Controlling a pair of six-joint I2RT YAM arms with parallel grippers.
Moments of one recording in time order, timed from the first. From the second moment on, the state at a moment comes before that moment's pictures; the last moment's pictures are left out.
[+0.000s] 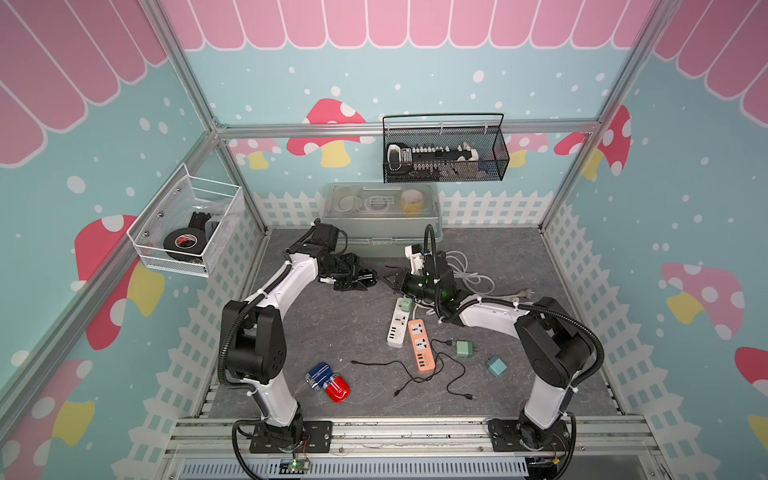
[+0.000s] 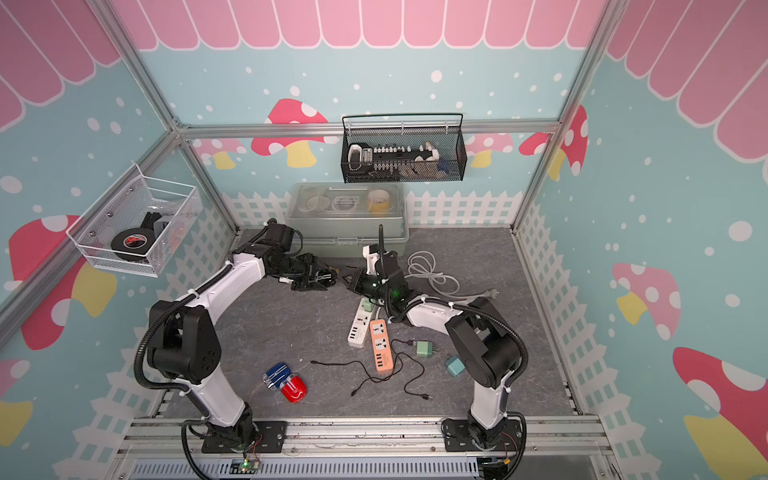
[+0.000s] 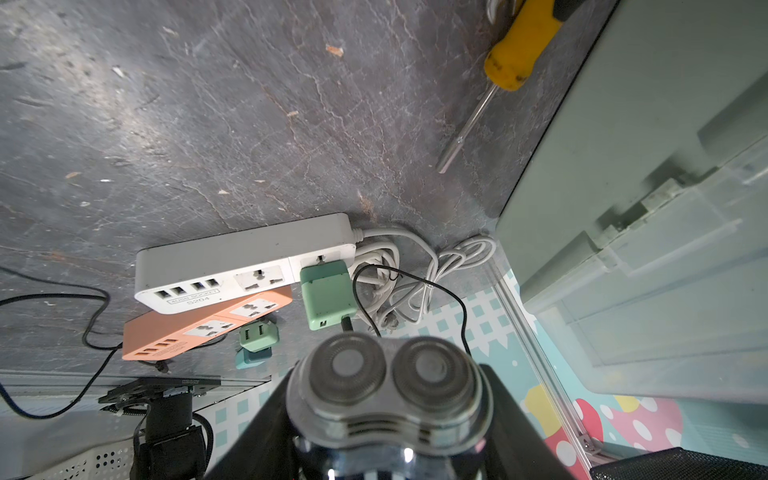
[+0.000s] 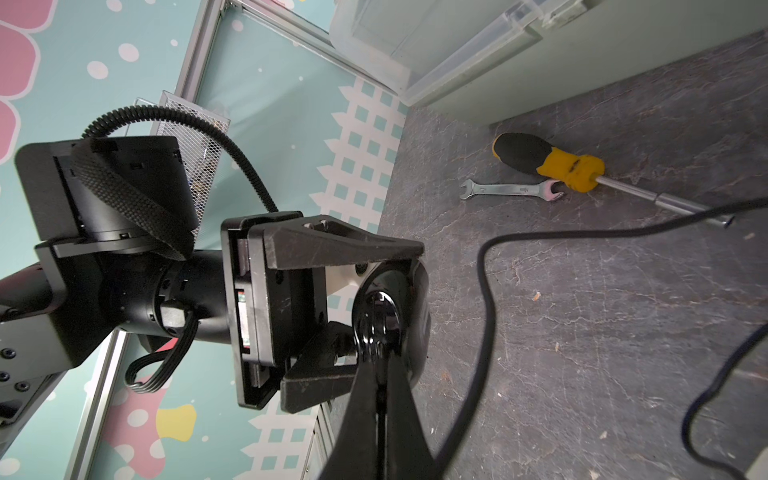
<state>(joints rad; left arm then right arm) -0.19 1.77 1.44 -0.78 0.56 -1.73 0.67 1.81 1.06 0.53 -0.40 1.04</state>
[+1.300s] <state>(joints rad) -0.20 1.79 1.45 -0.78 0.55 -1.71 0.67 1.81 1.21 0.20 -0.43 0.83</state>
